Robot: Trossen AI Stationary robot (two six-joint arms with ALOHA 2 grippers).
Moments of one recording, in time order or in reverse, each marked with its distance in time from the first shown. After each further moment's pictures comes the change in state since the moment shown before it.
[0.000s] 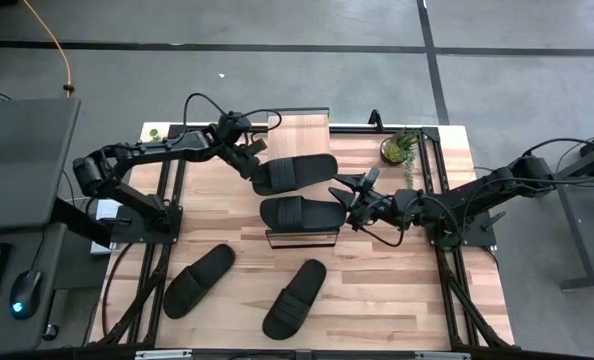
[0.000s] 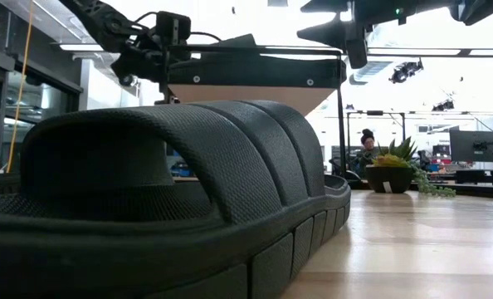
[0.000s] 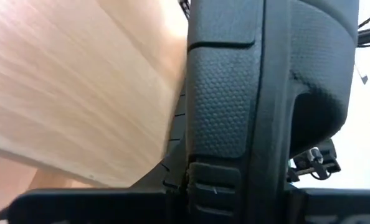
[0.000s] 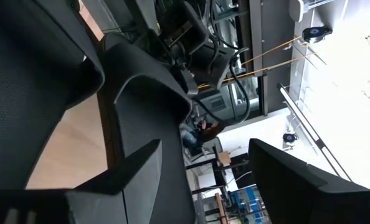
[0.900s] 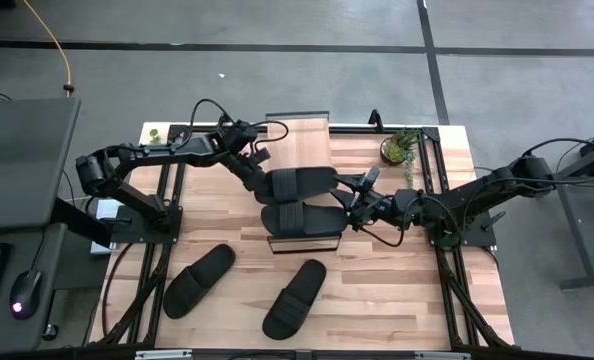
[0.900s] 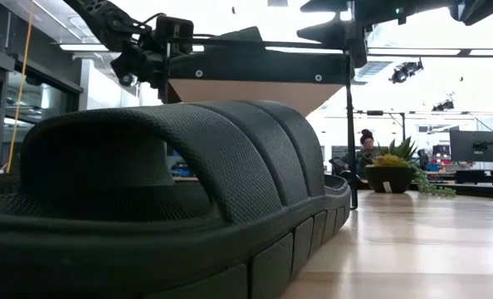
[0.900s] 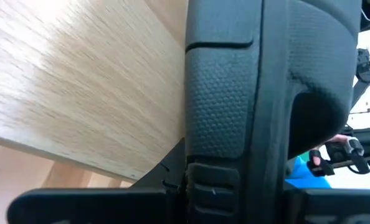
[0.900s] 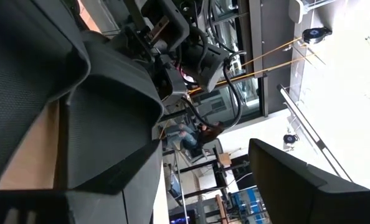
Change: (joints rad) left arm -0.075 0.019 0.001 -0.068 -0.112 0.087; right arm 0.000 0.000 0.000 0.002 -0.007 0.003
